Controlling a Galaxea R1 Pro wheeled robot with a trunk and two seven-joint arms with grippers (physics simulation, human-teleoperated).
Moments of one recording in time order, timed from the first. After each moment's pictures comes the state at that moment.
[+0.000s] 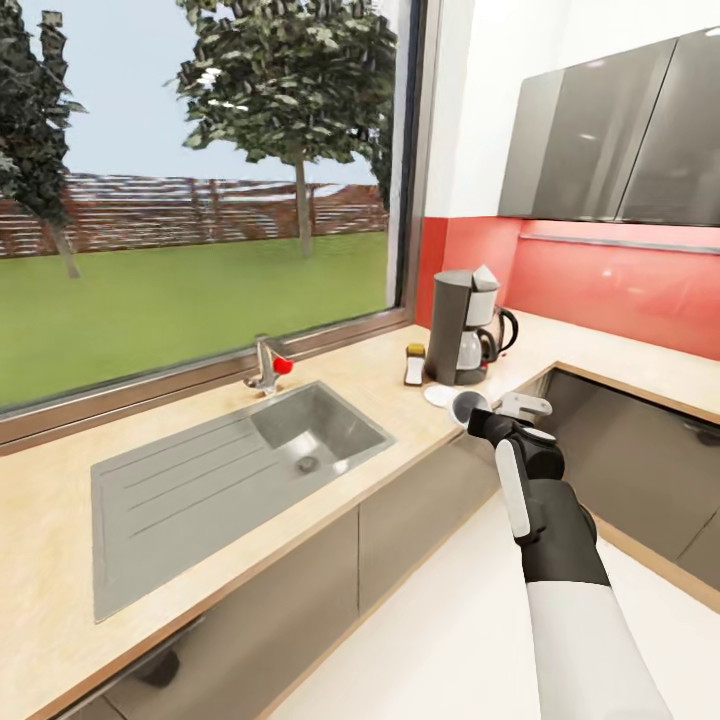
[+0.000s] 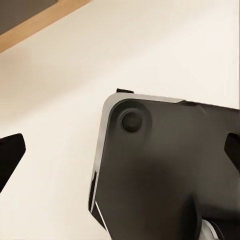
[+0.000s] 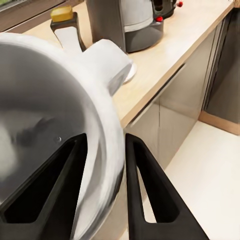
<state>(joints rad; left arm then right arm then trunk) 0.01 0.06 0.05 -0.06 0.16 -0.41 -0.10 -0.72 0.12 -0.12 -1.36 -0.06 0.74 -0.23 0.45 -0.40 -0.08</state>
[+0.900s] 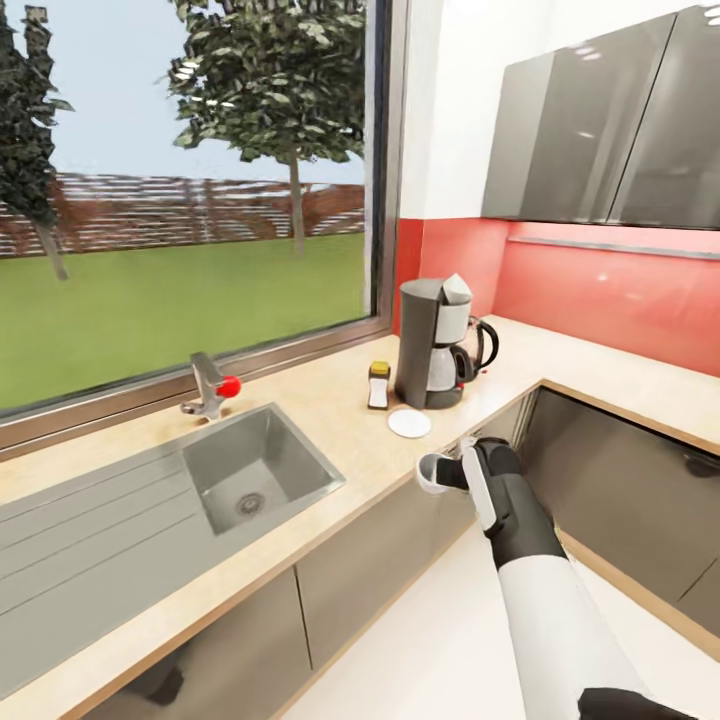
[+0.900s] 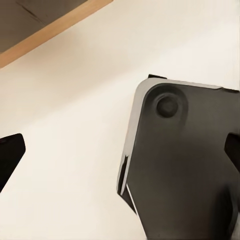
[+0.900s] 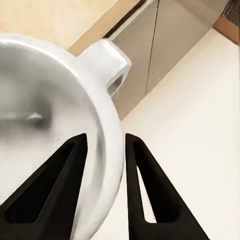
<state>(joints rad) 0.02 0.08 0.05 -0.04 0.16 -0.39 0.00 -0.79 0.17 -0.12 -1.06 -0.07 1.04 -0.24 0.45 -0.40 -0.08</state>
